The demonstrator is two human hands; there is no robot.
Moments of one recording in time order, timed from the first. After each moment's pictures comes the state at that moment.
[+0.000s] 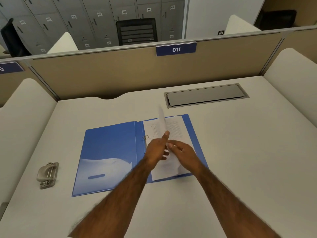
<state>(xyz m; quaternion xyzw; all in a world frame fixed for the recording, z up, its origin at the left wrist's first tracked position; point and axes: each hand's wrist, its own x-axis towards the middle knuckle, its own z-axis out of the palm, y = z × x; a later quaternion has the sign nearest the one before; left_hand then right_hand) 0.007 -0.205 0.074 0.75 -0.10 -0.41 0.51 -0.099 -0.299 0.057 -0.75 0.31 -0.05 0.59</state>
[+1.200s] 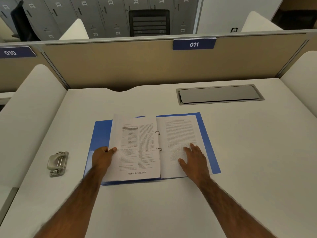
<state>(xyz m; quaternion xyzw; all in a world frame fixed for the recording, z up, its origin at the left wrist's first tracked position) 0.128 -0.015 0.021 0.90 0.03 -0.18 0.40 -0.100 -0.281 -0.002 -0.91 0.34 0.05 0.21</state>
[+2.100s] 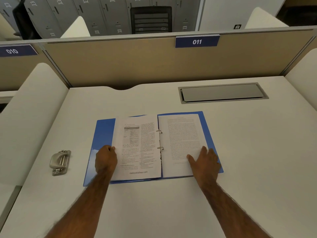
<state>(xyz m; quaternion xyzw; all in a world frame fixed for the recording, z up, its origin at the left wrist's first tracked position) 0.120 -0.022 0.008 0.94 0.03 -0.09 0.32 -0.110 -0.278 0.006 -0.85 0.51 0.03 0.15</state>
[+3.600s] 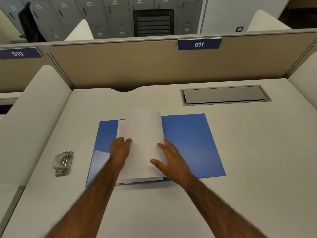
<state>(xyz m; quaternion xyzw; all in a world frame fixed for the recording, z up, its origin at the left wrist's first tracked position) 0.112 -0.073 0.059 0.85 0.05 -0.20 0.48 -0.054 -0.216 0.042 -0.91 0.20 0.02 0.37</state>
